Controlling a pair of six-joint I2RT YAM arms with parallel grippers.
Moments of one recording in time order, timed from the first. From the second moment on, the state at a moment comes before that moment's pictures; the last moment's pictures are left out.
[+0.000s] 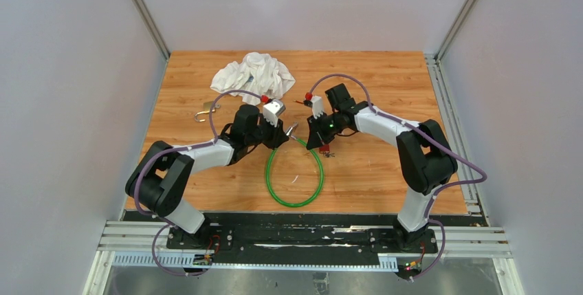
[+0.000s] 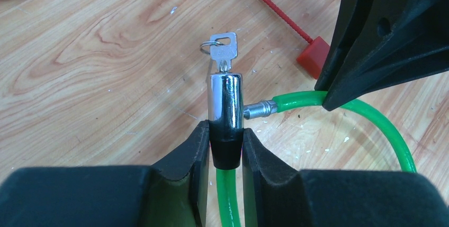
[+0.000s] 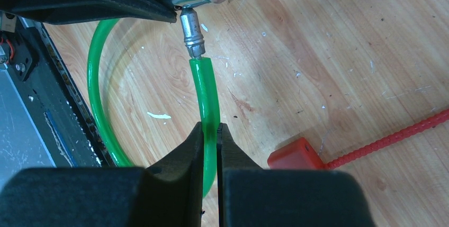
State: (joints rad) left arm -0.51 1.55 0.68 0.37 0.36 -0.05; right arm 0.51 1.80 1.17 -0.39 -0.65 -0.09
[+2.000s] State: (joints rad) left arm -0.51 1.58 0.70 0.30 0.12 -0.11; right arm 0.54 2.03 1.30 -0.30 -0.73 0.01
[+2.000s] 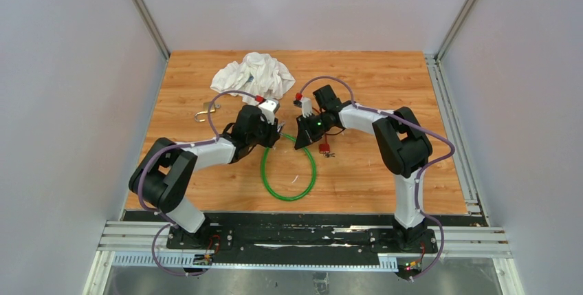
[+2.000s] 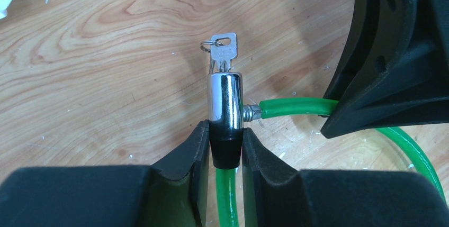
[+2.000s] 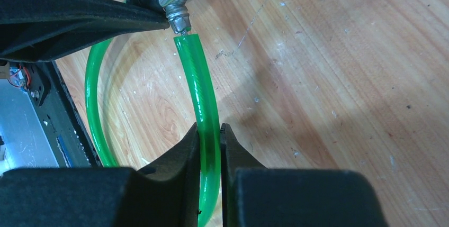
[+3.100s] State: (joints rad) left arm -0.45 1.57 0.69 0.43 0.36 -0.14; right arm 0.54 1.89 1.26 -0.34 -0.63 -0.13
